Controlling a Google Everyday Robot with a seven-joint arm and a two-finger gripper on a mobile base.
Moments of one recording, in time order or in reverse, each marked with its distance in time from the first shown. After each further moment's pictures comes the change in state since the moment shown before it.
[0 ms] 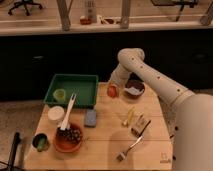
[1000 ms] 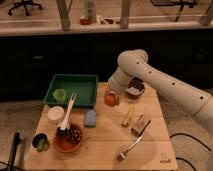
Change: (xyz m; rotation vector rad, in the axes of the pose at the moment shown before) arm -0.095 0.030 -0.033 0.021 -0.024 -0.205
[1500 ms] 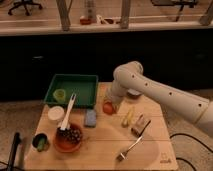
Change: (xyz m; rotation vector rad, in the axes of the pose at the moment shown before) arm -0.016 0.019 0.051 -0.019 0.032 0.035
